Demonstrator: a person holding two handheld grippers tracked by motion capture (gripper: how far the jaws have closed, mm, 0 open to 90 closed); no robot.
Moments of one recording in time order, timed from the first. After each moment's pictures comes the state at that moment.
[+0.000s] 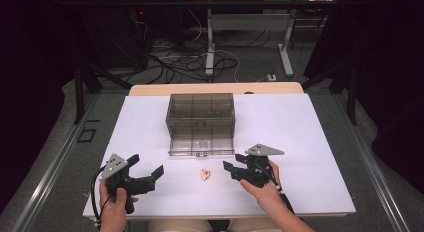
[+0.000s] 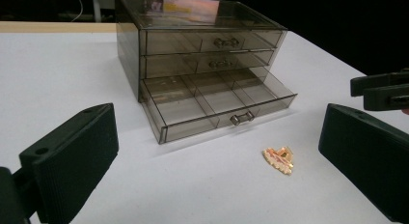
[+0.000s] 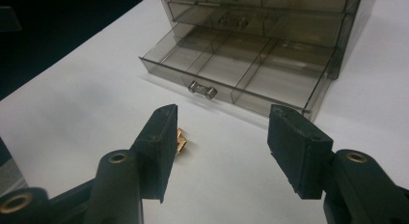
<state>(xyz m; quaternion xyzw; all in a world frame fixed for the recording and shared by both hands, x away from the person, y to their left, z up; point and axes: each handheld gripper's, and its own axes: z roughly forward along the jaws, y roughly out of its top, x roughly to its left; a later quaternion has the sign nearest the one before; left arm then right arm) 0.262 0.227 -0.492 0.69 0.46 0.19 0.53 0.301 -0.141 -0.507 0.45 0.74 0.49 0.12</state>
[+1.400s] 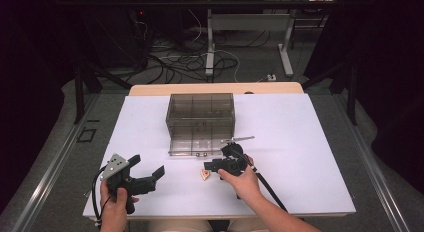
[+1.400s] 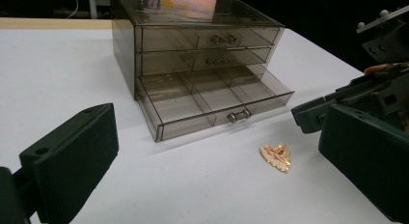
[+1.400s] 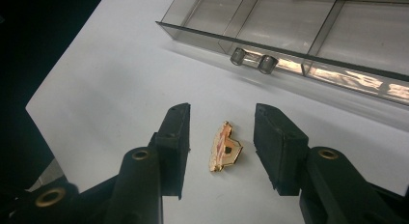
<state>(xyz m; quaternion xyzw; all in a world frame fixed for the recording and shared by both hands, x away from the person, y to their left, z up) 0.262 0.226 -0.493 0.69 0.46 0.19 0.53 0.343 -0.088 -0.526 0.50 0.75 0.42 -0.04</state>
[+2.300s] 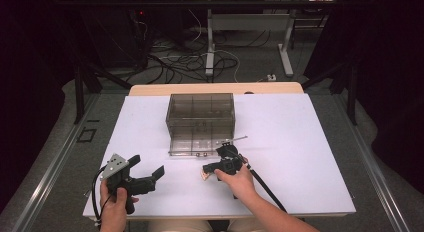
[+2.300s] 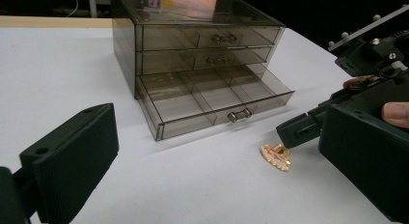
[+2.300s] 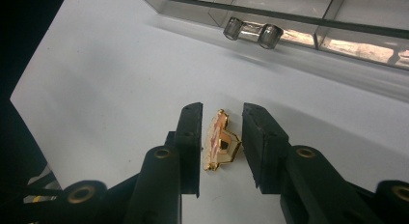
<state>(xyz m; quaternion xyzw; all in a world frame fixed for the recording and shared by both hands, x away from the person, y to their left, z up) 0.262 0.227 -0.493 0.69 0.46 0.18 0.53 0.354 -0.077 -0.544 0.52 0.77 0.38 -0.07</state>
